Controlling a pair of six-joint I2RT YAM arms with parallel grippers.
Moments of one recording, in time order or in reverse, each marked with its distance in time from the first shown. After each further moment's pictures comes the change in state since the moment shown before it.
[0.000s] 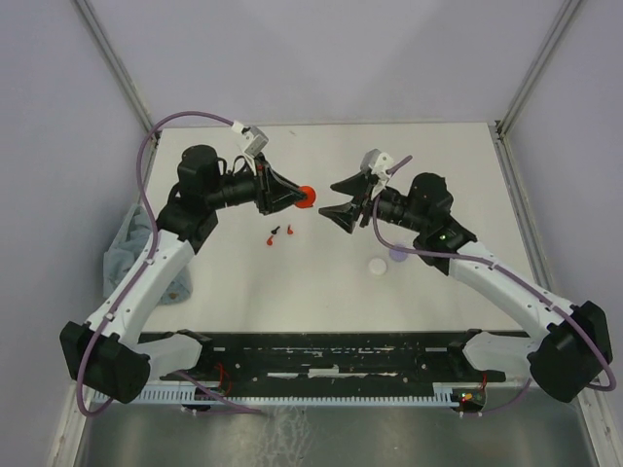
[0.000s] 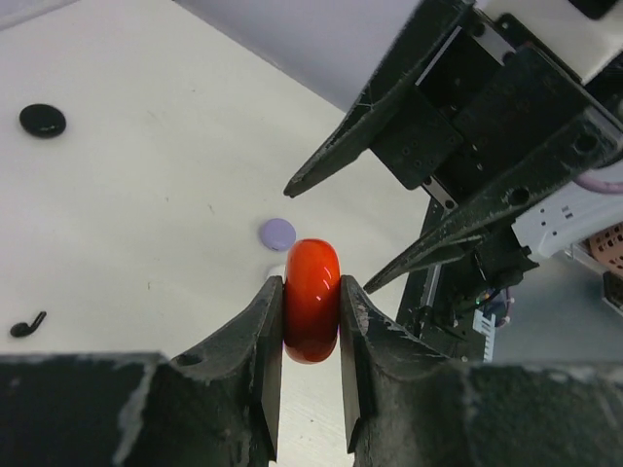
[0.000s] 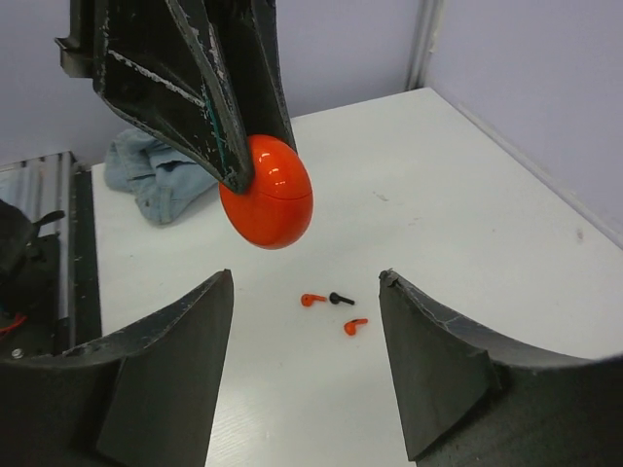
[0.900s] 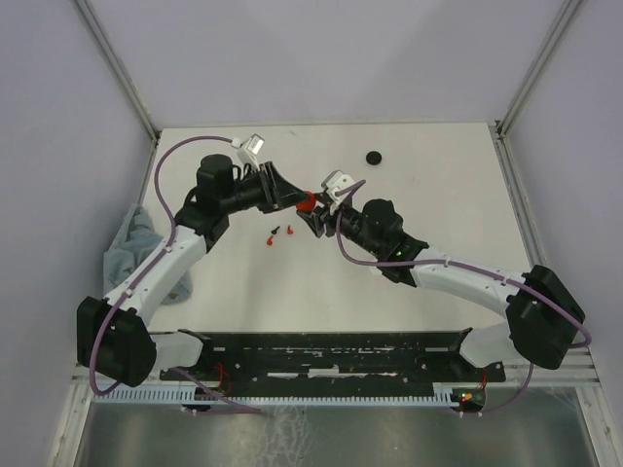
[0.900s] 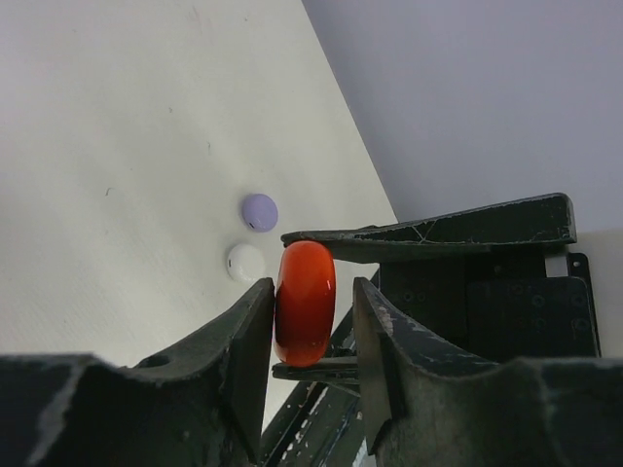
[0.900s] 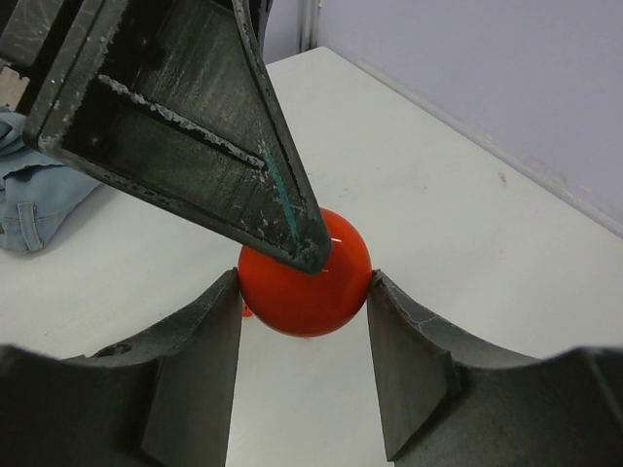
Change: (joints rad) left arm 0.015 0.089 -0.119 0.085 -0.169 -0.425; right arm 0.227 0.194 -0.057 0.221 0.493 -0.064
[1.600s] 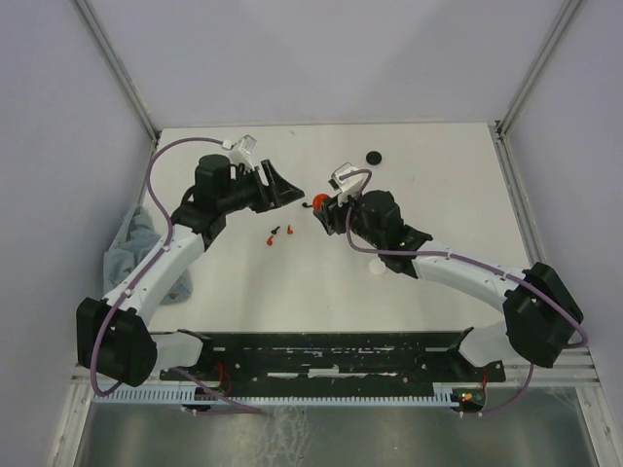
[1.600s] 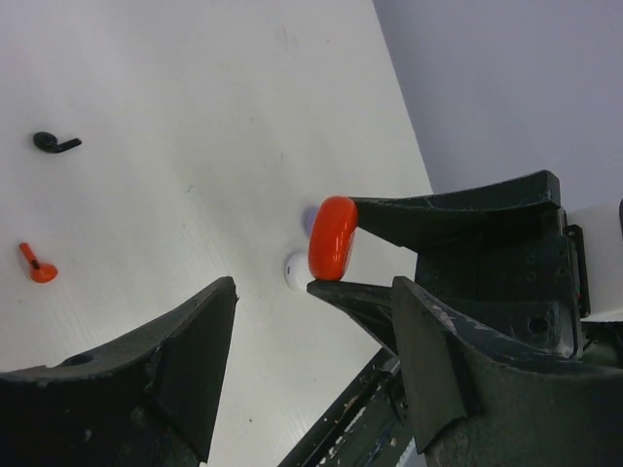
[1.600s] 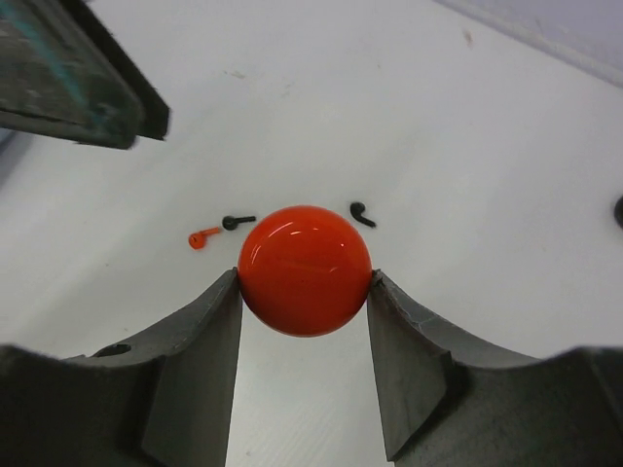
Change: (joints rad) left arm 0.026 0.000 0.010 -0.111 -0.146 0.062; right arm -0.087 0.031 0.045 -0.259 0.096 0.134
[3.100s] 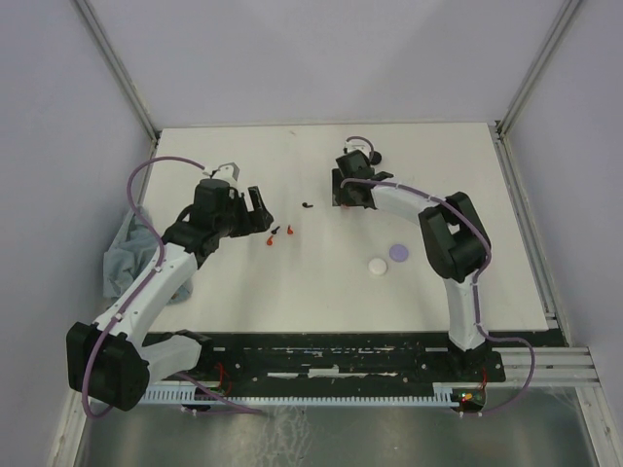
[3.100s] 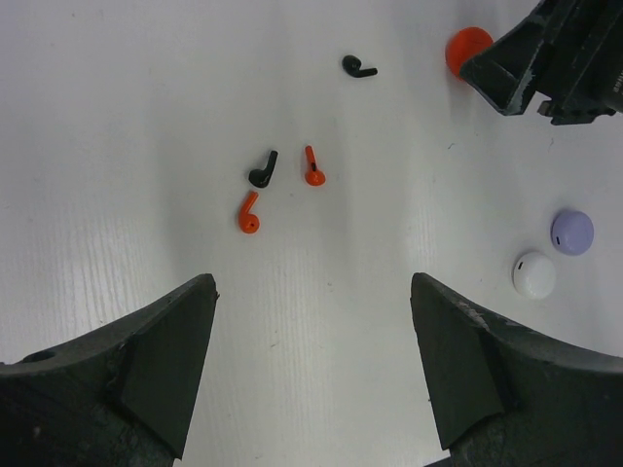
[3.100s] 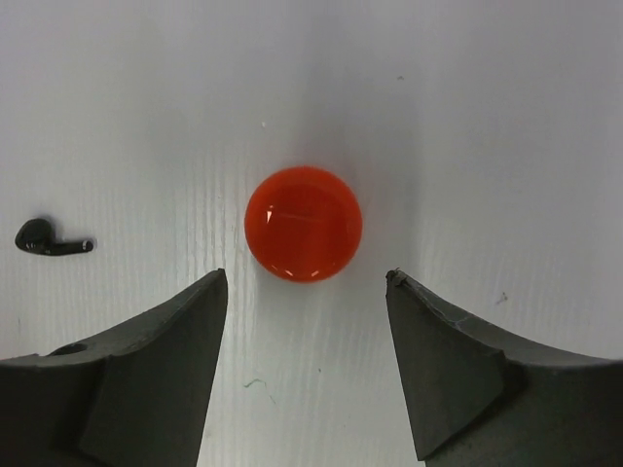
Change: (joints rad) left arm 0.000 -0.132 -0.119 -0.270 -0.468 0.203; right arm -0.234 0.647 0.601 -0.571 0.196 0.349
